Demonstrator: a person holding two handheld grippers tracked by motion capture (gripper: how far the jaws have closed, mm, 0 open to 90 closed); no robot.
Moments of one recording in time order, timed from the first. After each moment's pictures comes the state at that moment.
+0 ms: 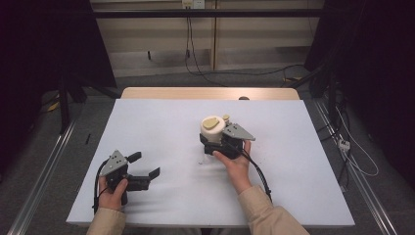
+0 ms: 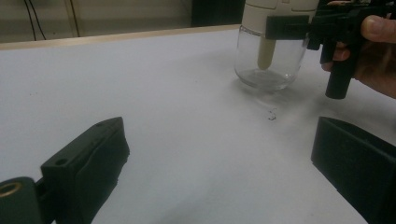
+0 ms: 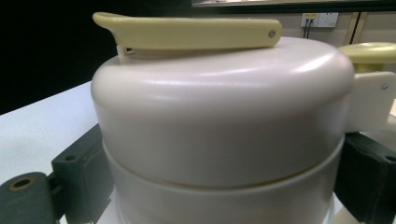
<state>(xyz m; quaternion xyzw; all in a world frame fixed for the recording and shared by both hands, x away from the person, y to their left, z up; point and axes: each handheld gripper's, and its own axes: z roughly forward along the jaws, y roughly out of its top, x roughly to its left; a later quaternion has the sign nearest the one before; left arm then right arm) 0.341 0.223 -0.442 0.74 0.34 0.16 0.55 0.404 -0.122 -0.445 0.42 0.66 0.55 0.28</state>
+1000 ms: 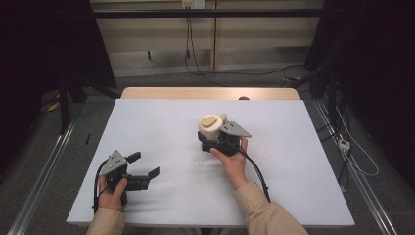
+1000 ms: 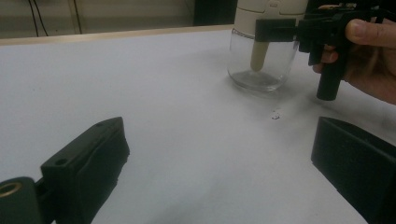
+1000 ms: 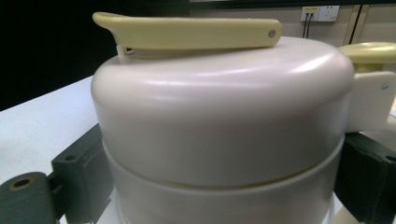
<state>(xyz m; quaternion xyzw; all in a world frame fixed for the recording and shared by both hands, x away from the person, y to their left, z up) 0.342 0.225 -0.445 0.74 0.35 0.16 0.55 0.417 -0.116 -0.452 0.43 0.66 0.55 0.28</state>
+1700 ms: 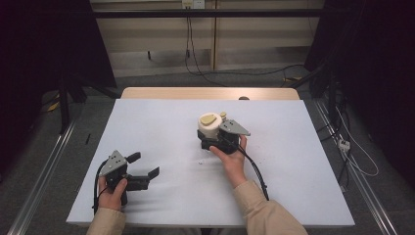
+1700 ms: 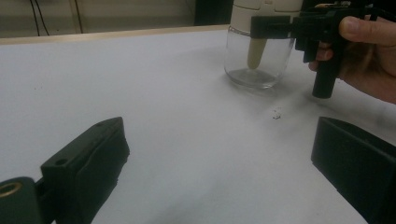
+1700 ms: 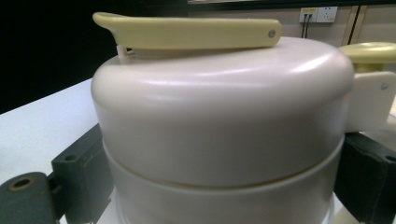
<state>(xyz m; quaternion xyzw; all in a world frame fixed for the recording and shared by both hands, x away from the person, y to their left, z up) 0.342 0.225 -0.445 0.74 0.35 0.16 0.55 0.424 -0.115 -0.452 0.44 0.66 0.55 0.28</state>
